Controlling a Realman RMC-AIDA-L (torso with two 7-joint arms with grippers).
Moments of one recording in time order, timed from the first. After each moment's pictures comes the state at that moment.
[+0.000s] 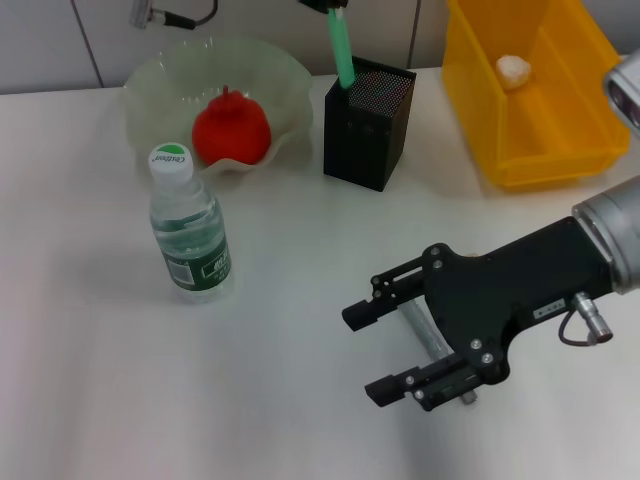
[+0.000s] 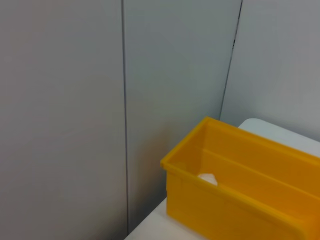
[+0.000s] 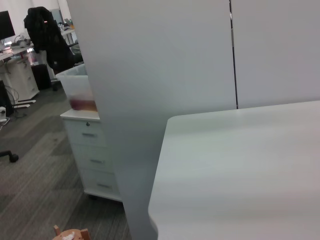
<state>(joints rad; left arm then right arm) -1.09 -2.08 1.12 0.92 2.35 1.08 -2.36 0.53 2.08 -1.06 -1.07 -1.92 -1.91 1.53</state>
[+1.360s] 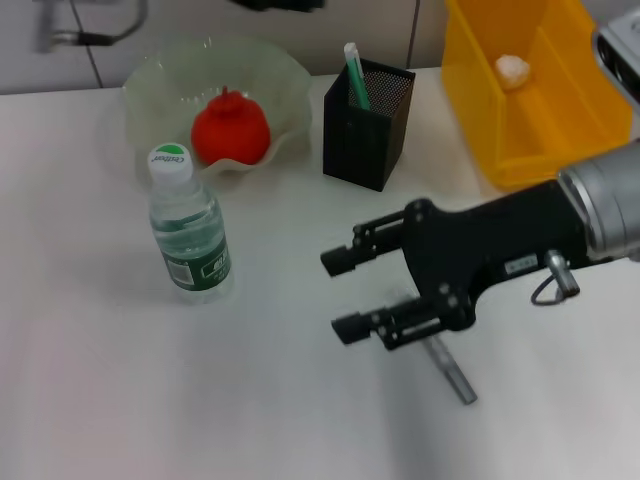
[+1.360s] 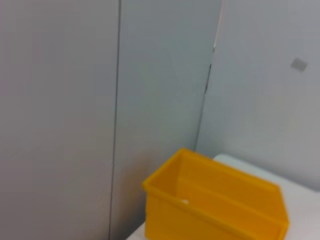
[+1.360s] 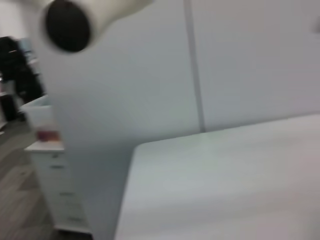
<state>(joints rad) -0.82 -2.06 1.10 1.22 2.14 1.25 -2.29 0.53 2.08 -1.06 -1.06 -1.84 -1.81 1.63</state>
